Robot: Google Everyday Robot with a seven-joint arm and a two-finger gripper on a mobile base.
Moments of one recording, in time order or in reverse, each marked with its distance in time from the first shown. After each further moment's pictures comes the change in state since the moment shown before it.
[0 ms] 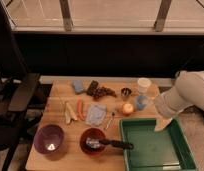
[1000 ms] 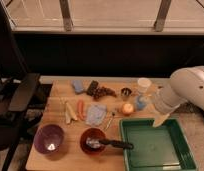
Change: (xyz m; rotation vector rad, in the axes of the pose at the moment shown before) arm -0.008 -0.035 0.000 0.010 0.048 -0.114
